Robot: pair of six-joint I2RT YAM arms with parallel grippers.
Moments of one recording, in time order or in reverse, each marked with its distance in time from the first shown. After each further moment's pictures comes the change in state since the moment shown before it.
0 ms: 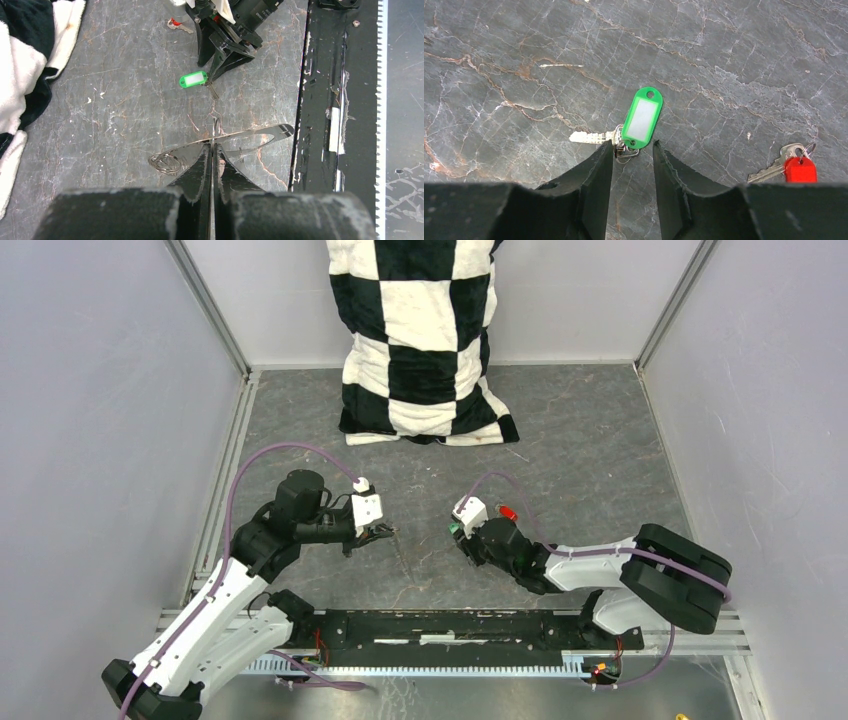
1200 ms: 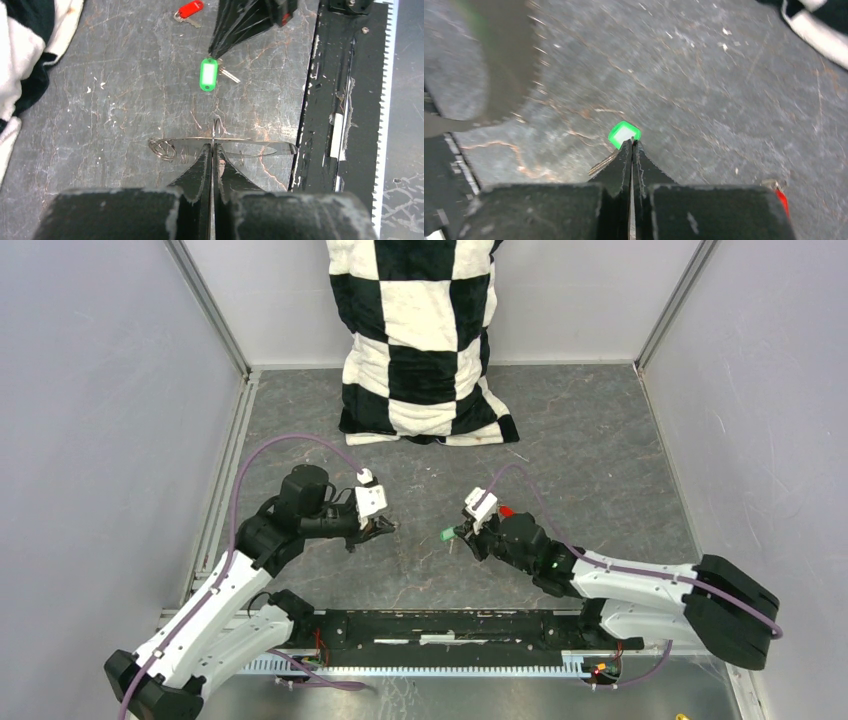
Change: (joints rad) left arm 0.000 0.040 0.017 0.010 -0.028 -0.039; right arm 0.000 -0.261 -0.002 -0.083 -0.077 -0.030
